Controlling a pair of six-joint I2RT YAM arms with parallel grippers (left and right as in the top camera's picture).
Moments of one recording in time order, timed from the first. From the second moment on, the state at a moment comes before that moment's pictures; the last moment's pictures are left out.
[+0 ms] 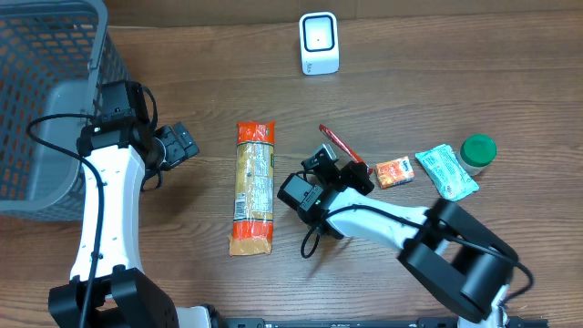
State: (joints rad) left arm 0.23 1.55 1.30 -1.01 -0.05 -0.36; right arm 0.93 1.99 1.15 -0.63 1.04 0.25
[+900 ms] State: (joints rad) left arm 0.23 1.55 1.30 -1.01 -0.05 -0.36; right arm 0.94 2.06 1.16 -0.60 0.93 0.25
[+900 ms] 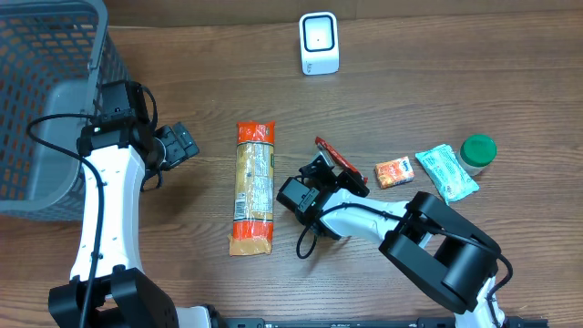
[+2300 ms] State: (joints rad) left arm 0.23 1.55 1.30 -1.01 -0.05 -0.36; right arm 0.79 1.77 1.18 -0.71 0.17 0.25
